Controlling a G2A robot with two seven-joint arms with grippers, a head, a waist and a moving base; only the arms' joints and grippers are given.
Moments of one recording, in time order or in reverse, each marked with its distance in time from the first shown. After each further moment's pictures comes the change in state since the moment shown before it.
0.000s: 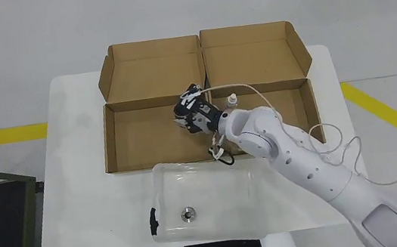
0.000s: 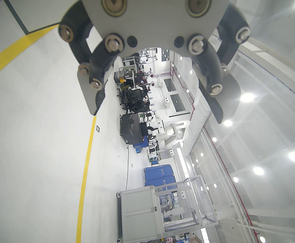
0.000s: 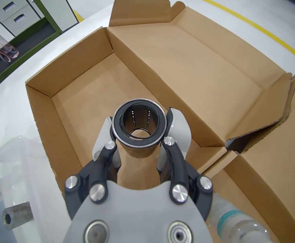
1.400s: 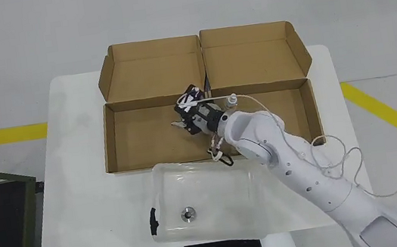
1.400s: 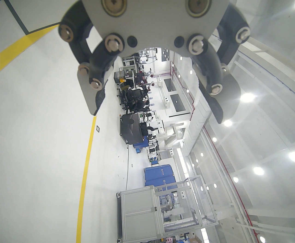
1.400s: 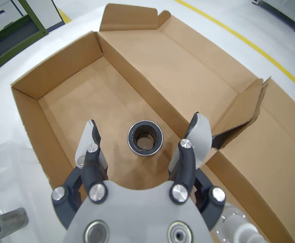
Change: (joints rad) left arm 0.000 0.000 0.000 0.000 0.000 0.000 0.000; right arm -0.118 -0.021 0.119 -0.168 -0.191 0.006 0.066
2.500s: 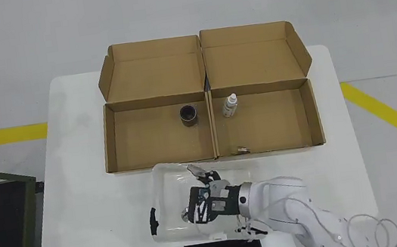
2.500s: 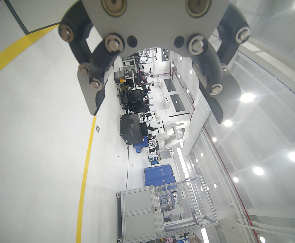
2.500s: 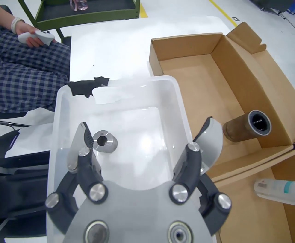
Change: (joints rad) left arm 0.000 0.000 0.000 0.000 0.000 0.000 0.000; right arm -0.500 0.112 0.084 -0.430 -0.297 -0.438 -0.027
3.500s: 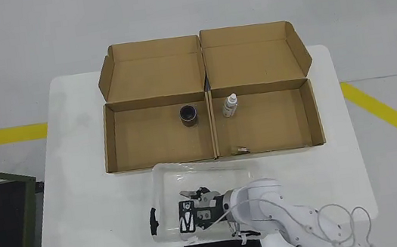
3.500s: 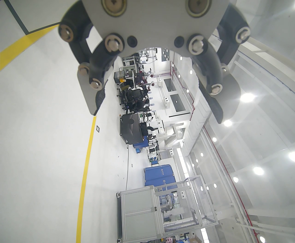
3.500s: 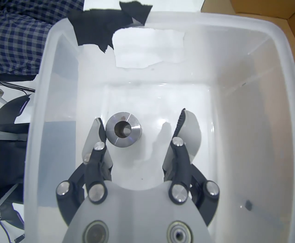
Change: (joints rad) left arm 0.000 0.000 0.000 0.000 0.000 0.000 0.000; right arm 0.125 -0.034 -0.161 0.206 0.024 -0.033 0.109
